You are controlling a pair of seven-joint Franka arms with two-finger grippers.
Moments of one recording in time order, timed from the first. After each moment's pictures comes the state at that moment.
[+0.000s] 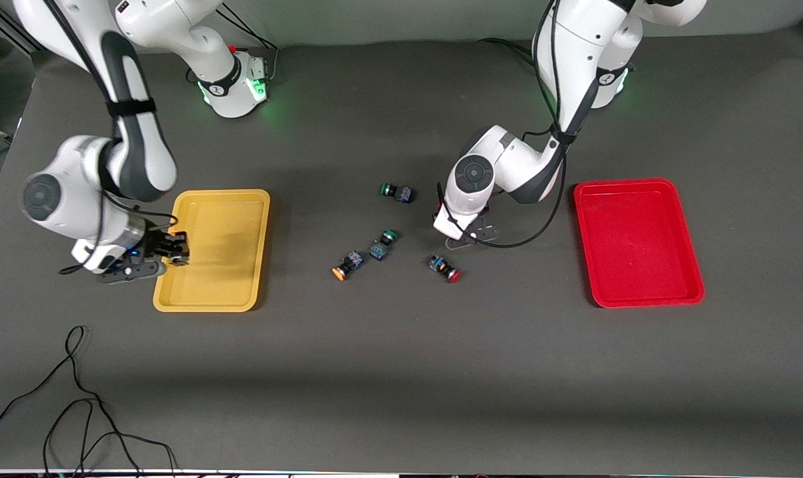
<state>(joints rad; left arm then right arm) -0.61 0.54 -0.13 -2.00 -0.07 2.45 -0.95 0.72 0.29 -0.76 -2.20 0.27 2.33 -0.34</state>
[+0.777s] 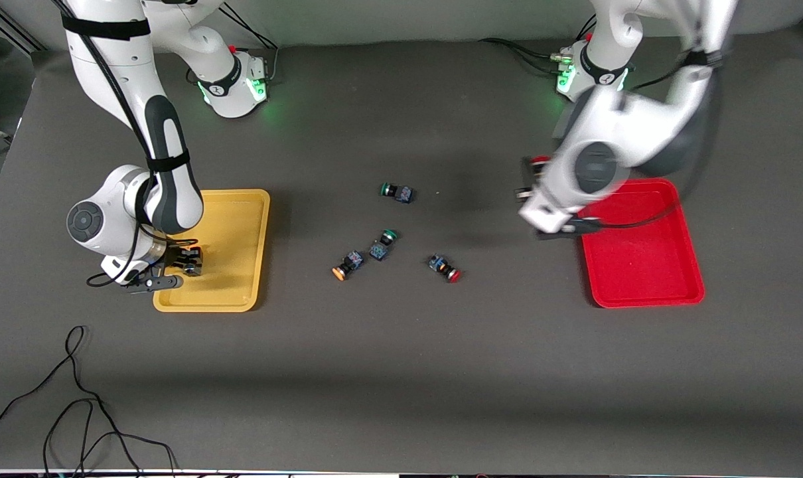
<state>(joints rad) -0.26 0.13 -0.11 -2.00 -0.04 1.77 -0.42 0.70 0.51 -0.75 -2.17 0.50 2.41 -0.49</state>
